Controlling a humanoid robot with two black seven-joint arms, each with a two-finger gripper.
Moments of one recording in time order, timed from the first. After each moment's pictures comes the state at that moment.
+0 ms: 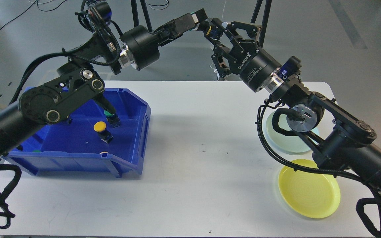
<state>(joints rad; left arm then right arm) -1.01 0.34 -0.58 -1.11 1.21 -0.13 -0.33 0.76 -0.25 0.76 1.19 -0.28 0.26 0.21</state>
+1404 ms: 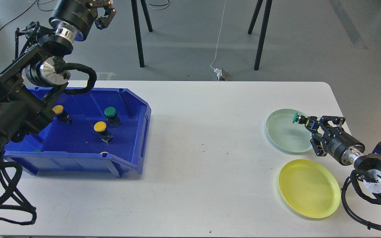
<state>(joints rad) -0.98 0.35 -0.77 -0.81 0.06 -0.21 -0.32 0.40 -0.51 0.76 0.80 -0.27 0.27 0.15</state>
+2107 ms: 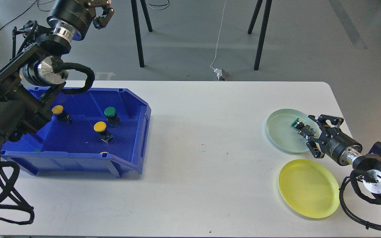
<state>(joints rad) -0.98 0.36 -0.76 -0.81 0.06 -0.21 -0.32 0.40 -0.52 0.78 0.81 -0.26 0.38 0.14</state>
